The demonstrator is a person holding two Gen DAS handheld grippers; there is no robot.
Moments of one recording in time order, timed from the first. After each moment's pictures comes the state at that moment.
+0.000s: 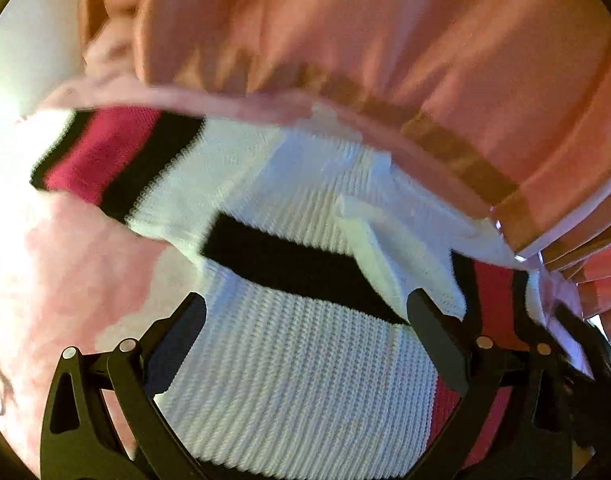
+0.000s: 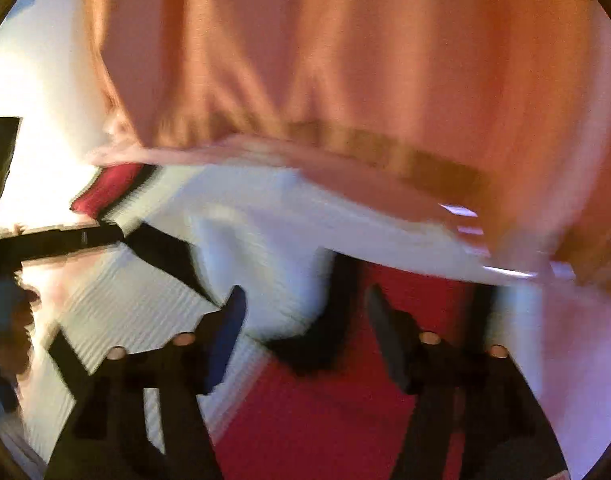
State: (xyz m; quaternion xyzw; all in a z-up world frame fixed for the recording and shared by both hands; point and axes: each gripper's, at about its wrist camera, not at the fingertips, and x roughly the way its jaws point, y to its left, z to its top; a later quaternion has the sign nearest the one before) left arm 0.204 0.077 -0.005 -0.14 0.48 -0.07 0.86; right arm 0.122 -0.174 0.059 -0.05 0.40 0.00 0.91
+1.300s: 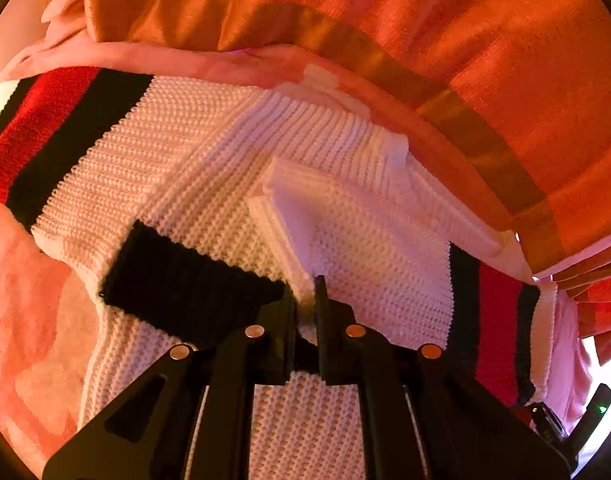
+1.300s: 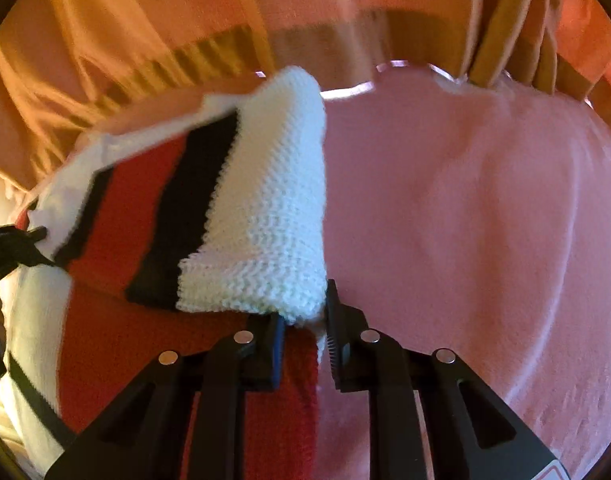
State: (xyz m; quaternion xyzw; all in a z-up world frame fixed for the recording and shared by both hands) left arm 0.265 0.054 -0.063 -0.16 0.50 -0.07 0.85; right arm 0.103 -0.318 -0.035 0.18 0.49 -0.09 0.85
